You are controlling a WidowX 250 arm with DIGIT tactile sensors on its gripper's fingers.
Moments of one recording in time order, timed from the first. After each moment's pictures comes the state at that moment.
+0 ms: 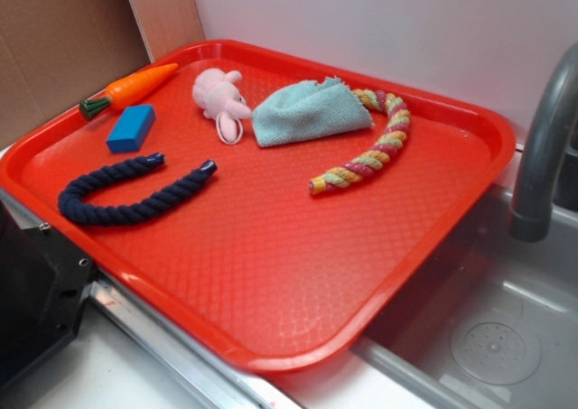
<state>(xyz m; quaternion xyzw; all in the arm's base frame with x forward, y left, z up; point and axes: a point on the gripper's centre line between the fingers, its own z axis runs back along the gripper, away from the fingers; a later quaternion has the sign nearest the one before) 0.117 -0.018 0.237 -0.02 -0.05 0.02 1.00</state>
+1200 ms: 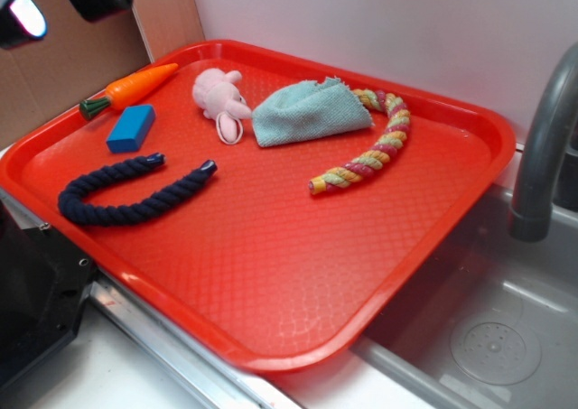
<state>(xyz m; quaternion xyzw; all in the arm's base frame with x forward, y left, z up) 0.156 0.040 0.157 -0.09 -0.10 0.32 0.94</state>
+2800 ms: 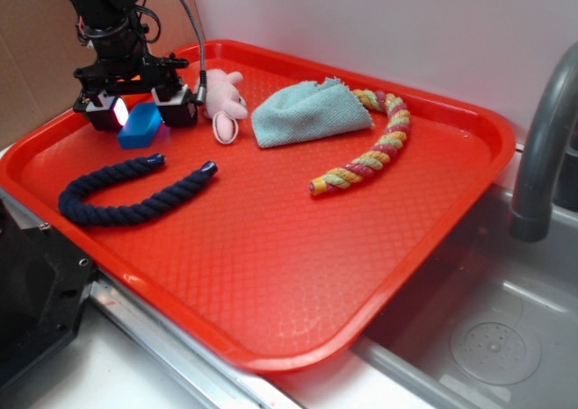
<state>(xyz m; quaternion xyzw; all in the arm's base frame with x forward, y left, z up) 0.218 0.122 0.012 0.03 -0.05 0.35 0.93</state>
